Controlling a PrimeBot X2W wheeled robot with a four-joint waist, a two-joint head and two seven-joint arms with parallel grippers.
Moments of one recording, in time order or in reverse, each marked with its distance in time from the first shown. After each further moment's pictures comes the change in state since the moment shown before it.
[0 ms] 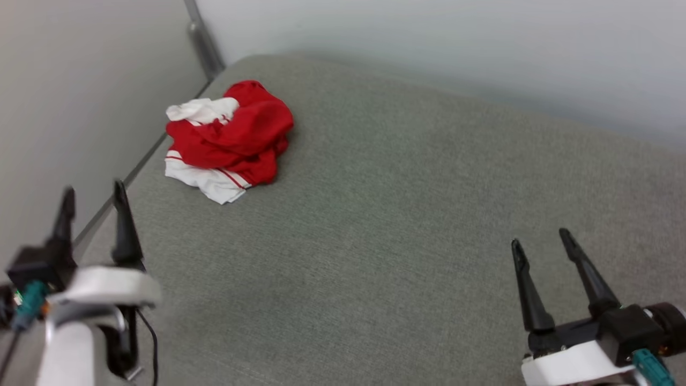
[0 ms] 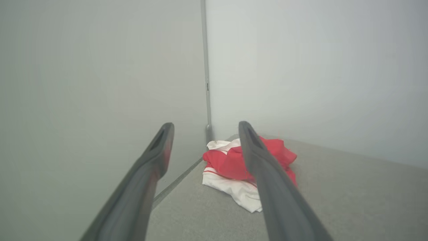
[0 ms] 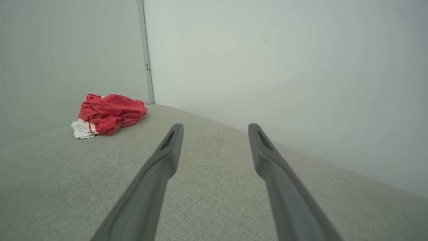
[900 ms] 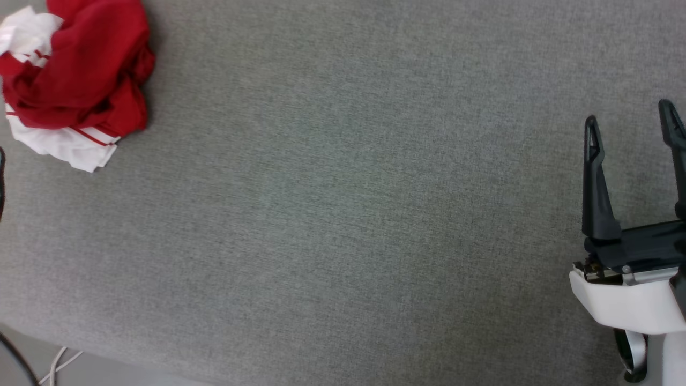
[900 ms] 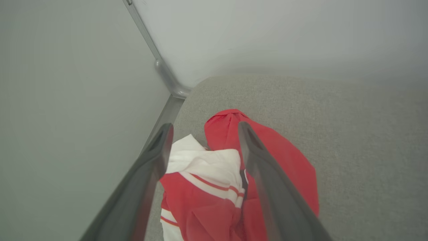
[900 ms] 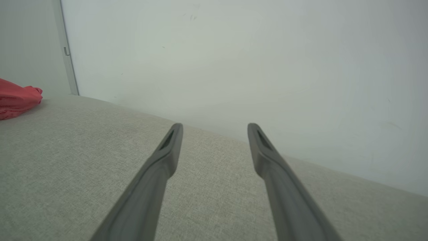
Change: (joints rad) left arm -0.800 0.538 -0.303 0.474 -0.494 -0.100 0.512; right arm -0.223 0.001 -0.087 -0.247 -0.164 0.000 0.000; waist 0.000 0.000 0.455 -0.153
